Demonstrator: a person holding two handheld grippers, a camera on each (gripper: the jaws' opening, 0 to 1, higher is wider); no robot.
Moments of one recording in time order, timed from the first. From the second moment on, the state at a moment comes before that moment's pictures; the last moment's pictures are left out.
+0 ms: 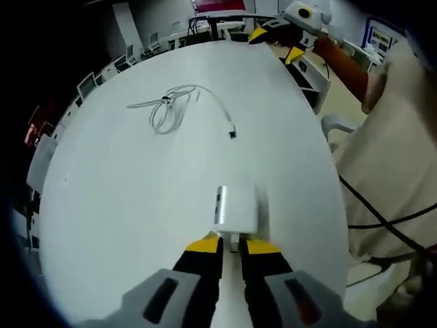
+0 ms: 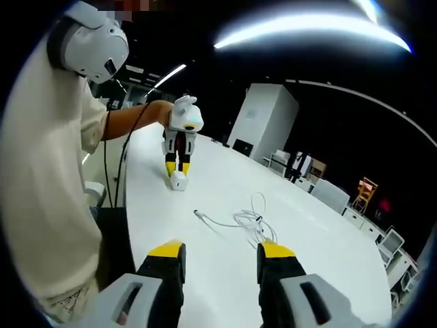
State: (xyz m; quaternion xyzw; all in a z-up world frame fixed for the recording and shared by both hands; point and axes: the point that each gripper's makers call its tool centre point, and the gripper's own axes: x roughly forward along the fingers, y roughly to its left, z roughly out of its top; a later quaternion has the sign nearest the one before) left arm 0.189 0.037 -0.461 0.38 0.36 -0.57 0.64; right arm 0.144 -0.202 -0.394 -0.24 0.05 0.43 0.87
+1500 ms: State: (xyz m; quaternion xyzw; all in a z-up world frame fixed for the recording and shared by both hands) left arm 0.188 0.036 -0.466 0.40 0.38 -0.56 0.61; right arm 0.153 -0.181 -0.399 -0.29 0.07 0.47 0.83
